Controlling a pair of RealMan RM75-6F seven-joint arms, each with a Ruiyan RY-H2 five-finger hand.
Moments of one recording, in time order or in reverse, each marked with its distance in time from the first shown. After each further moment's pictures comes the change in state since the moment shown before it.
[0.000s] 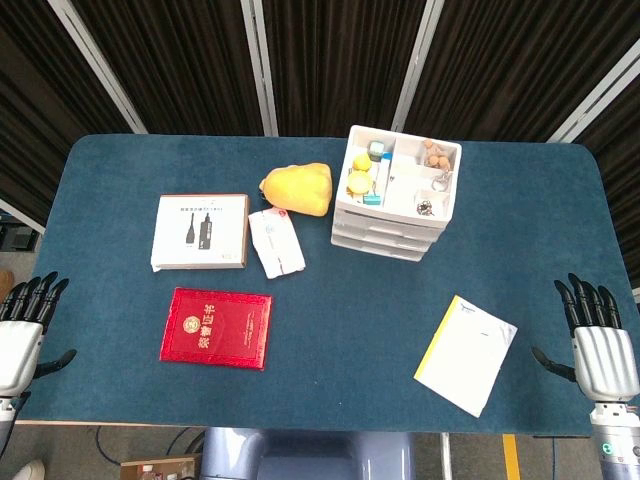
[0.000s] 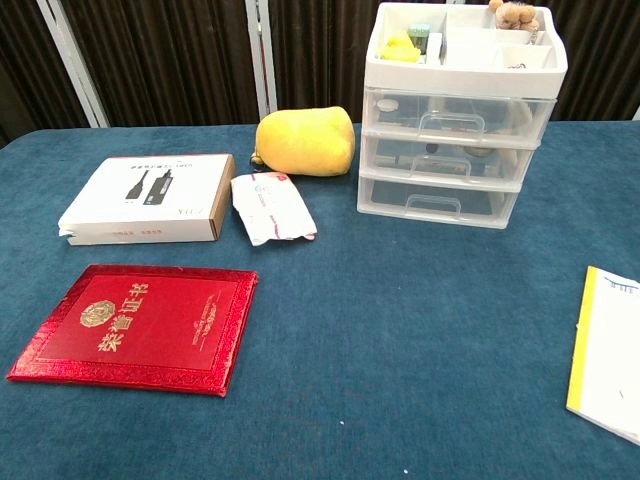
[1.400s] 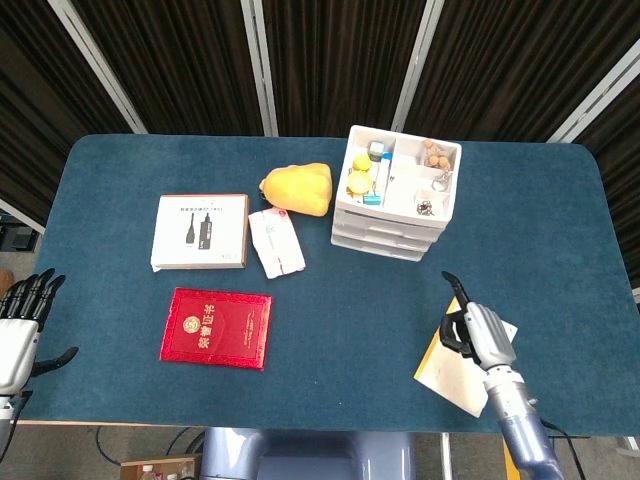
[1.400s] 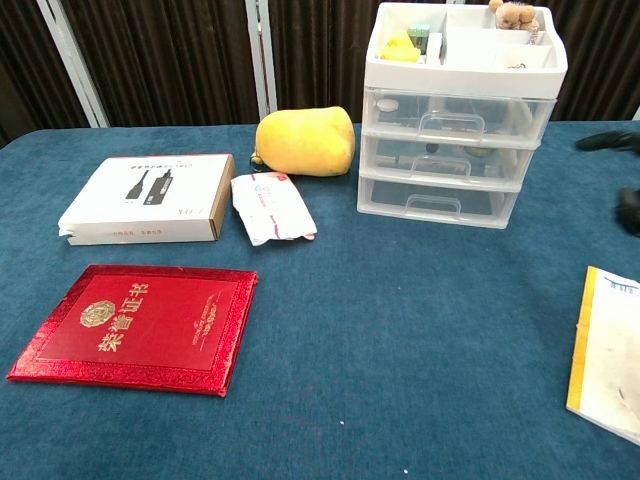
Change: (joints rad) left arm 0.001 0.007 -0.009 -0.017 -0.009 0.008 -0.071; right arm 0.245 -0.135 0.126 -0.395 0.449 -0.375 0.037
